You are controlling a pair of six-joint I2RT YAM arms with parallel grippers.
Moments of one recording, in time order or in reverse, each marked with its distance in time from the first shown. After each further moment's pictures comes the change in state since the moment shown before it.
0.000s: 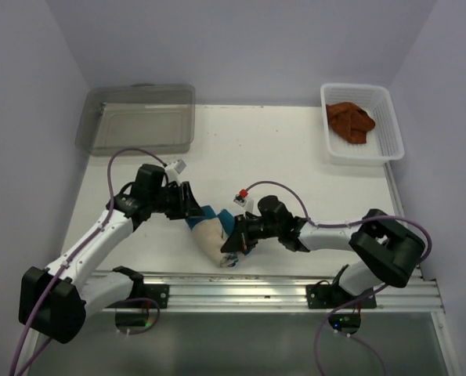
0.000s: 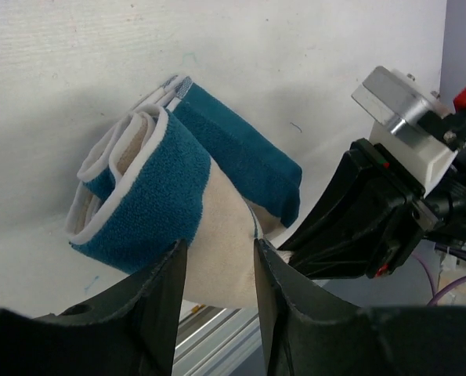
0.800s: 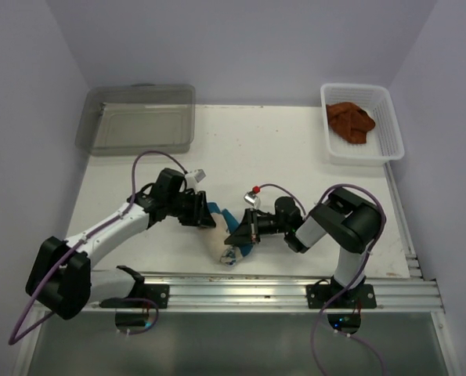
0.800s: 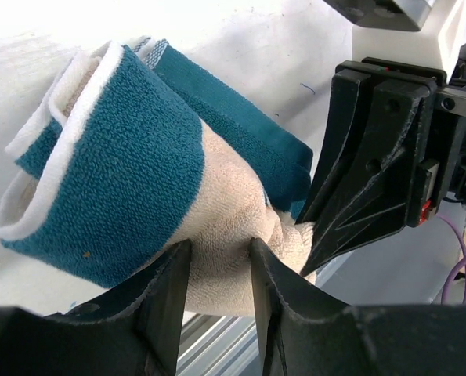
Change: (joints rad) left arm -0.121 0.149 -0.034 0.095 0.015 0.035; right arm -0.188 0.360 -0.141 0.823 -0.315 0.502
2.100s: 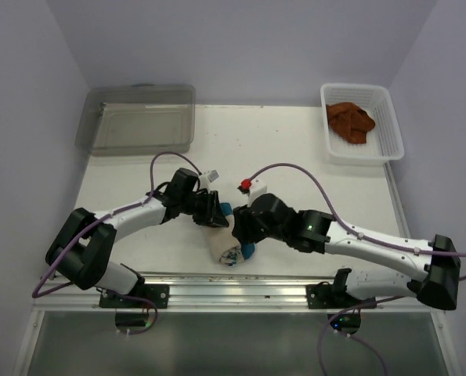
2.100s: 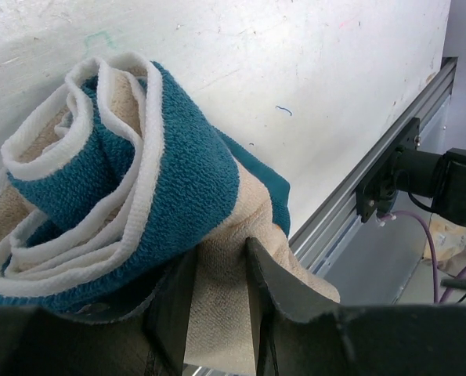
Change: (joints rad) left arm -0.057 0.240 0.005 0.257 0.083 -0.082; right arm 0.356 -0.698 0.479 -1.638 1.003 -0.698
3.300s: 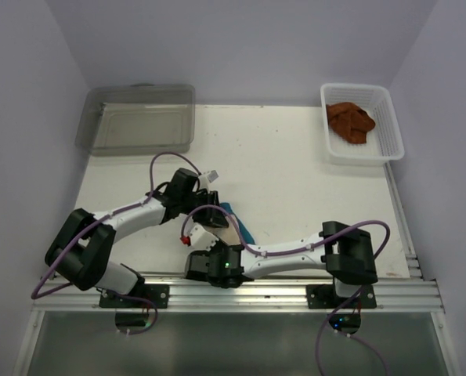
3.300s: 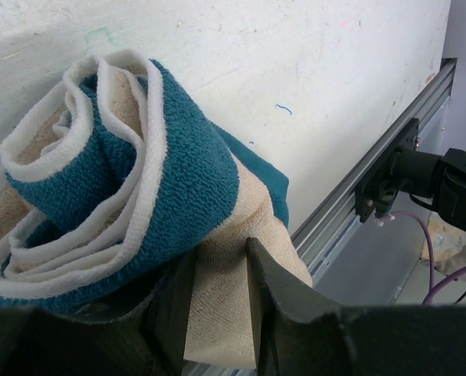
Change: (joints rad) left arm 0.000 -0.003 -0.002 -0.003 -0.002 -0.007; right arm 0.437 0.654 0.346 -0.261 0.601 -0.082
